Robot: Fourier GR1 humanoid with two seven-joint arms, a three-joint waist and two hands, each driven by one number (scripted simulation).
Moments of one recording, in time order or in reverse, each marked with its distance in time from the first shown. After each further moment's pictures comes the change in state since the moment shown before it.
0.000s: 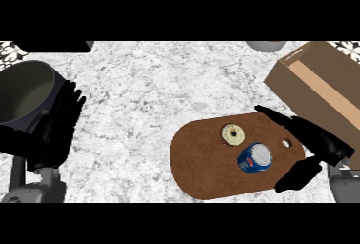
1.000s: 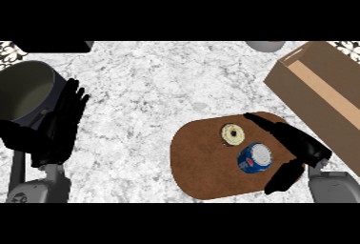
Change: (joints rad) left arm -0.026 -0.039 0.022 0.017 -0.034 -0.020 0.008; right arm 0.014 0.098 0.005 0.089 0.164 0.025 -0.098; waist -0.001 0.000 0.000
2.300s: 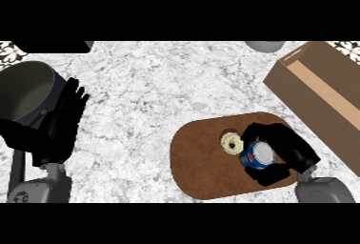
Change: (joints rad) left arm -0.007 -0.017 0.016 0.008 -0.022 -0.010 -0.007; right arm 0.036 0.030 0.062 0.010 0.274 -0.230 -0.267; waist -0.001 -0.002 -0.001
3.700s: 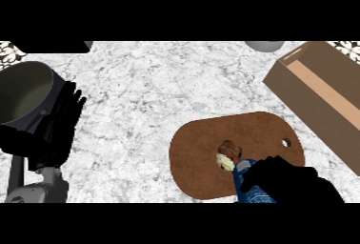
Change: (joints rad) left arm 0.028 0.006 0.008 -0.017 0.006 -0.015 -0.003; right arm 0.222 0.171 0.334 -0.768 0.441 -0.119 0.327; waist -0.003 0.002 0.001
